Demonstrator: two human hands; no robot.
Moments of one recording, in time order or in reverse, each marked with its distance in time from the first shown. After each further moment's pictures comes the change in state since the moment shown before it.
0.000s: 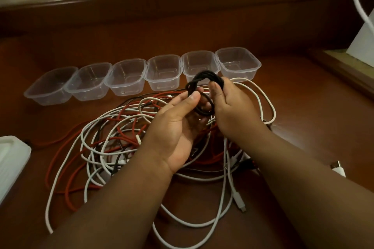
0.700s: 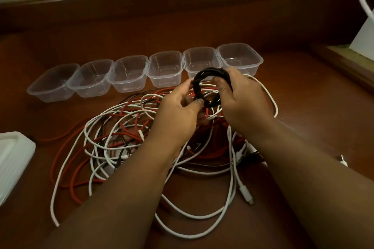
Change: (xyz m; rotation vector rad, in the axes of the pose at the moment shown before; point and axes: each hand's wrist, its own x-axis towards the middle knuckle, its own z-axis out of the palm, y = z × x) left_hand 0.011 0.001 -0.005 0.715 0.123 0.202; right_hand 0.002 0.005 -0.006 -0.191 0.119 -0.183
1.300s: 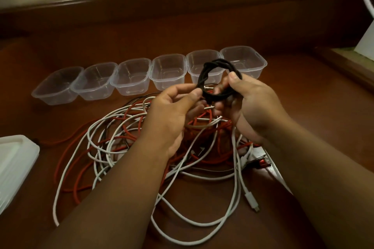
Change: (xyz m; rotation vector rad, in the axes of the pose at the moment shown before) left_hand 0.008 0.004 -0.011 -0.449 0.059 -0.087; right_hand 0.004 -0.022 -0.012 1.023 -0.119 0.612
